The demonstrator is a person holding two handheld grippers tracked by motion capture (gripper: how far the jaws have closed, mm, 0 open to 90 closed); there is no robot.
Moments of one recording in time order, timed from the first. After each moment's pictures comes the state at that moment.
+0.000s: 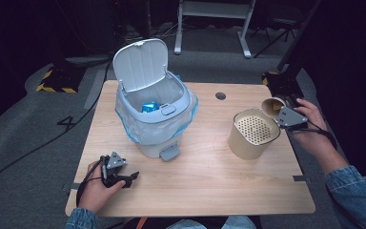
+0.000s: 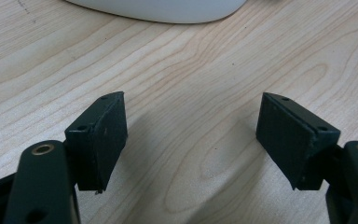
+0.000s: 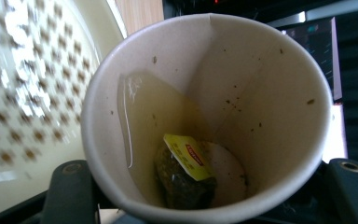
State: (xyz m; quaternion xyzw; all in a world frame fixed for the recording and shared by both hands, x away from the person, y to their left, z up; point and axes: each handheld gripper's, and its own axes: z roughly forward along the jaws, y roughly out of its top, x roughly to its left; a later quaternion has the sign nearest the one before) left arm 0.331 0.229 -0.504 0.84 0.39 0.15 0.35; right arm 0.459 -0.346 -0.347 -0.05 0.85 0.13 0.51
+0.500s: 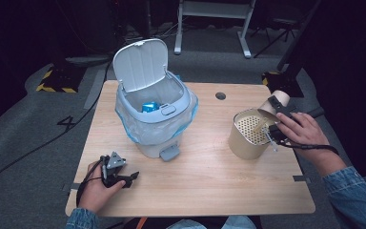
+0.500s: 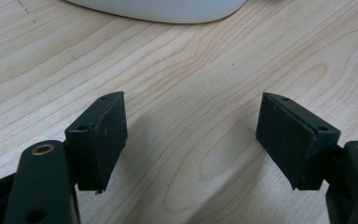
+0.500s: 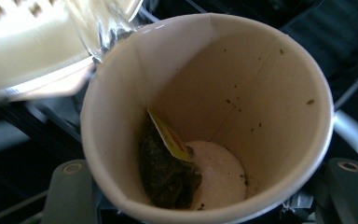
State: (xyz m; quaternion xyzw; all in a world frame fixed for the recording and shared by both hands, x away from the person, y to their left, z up) left arm 0.331 0.229 -0.504 0.84 0.39 0.15 0.35; right arm 0.434 -0.310 -0.370 -0.30 0.70 -0.18 0.63
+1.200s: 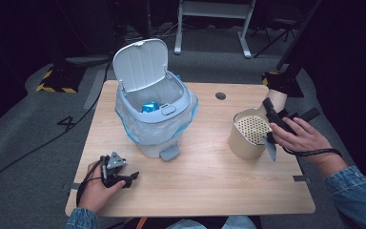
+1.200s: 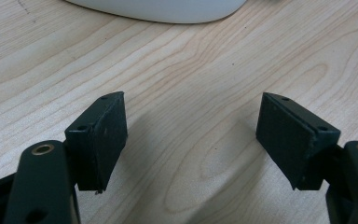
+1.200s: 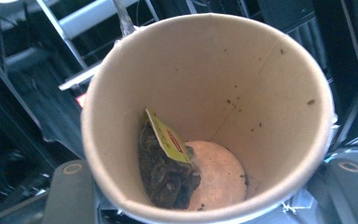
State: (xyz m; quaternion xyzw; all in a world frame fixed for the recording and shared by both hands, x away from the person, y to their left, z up) left arm 0.331 0.229 -0.504 0.84 0.39 0.15 0.35; right arm 0.421 -0.301 -0.379 -0.43 0.55 -0.33 0.64
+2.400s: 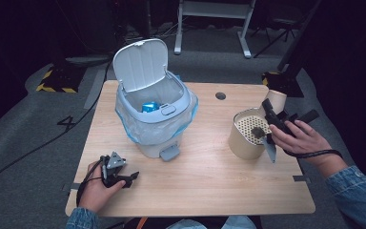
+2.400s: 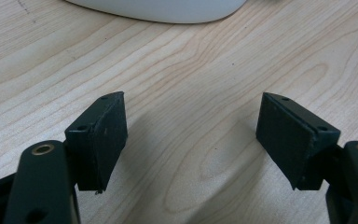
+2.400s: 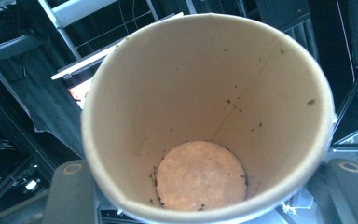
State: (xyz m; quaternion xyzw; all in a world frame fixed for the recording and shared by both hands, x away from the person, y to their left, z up) left arm 0.331 0.229 -0.504 0.84 0.39 0.15 0.35; right arm 0.419 -0.300 -0.380 -0.43 0.54 -0.34 0.64
